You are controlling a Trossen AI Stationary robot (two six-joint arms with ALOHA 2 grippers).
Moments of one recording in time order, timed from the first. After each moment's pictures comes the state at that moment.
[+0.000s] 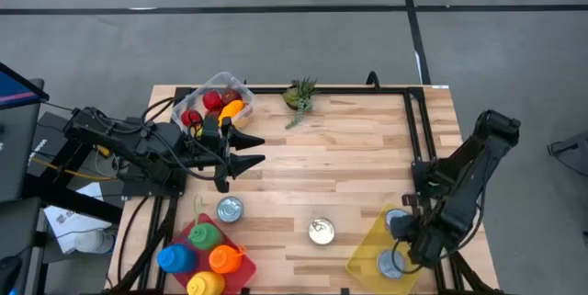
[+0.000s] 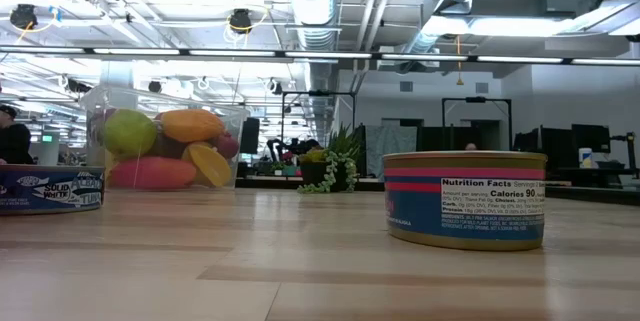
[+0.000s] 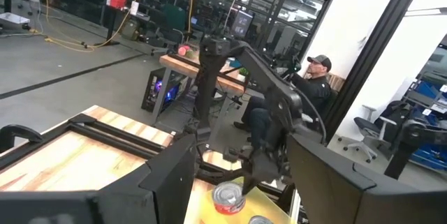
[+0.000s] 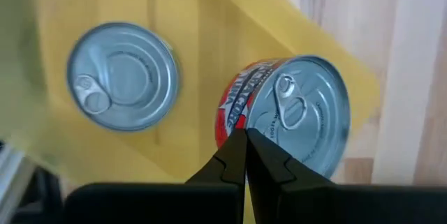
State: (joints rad) left arm -0.35 1.07 1.14 -0.02 -0.46 -0.35; right arm 1.00 1.39 1.04 -1.13 0.16 0.98
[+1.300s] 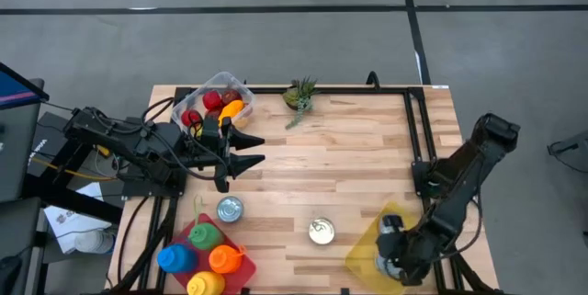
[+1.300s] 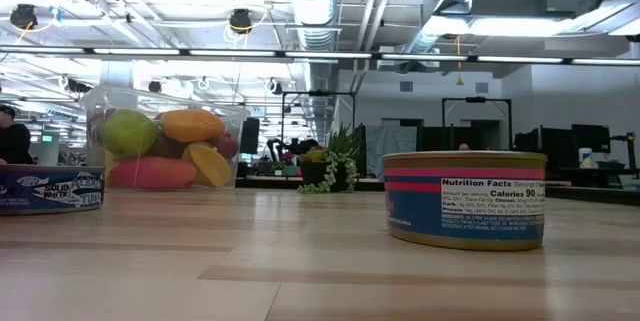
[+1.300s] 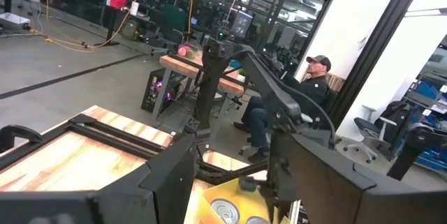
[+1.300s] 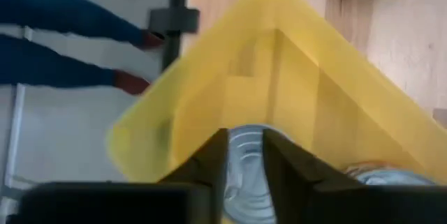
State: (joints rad) left arm -0.35 1.07 1.14 -0.02 -0.46 -0.35; right arm 0.95 1.44 1.01 -0.67 0.14 0.86
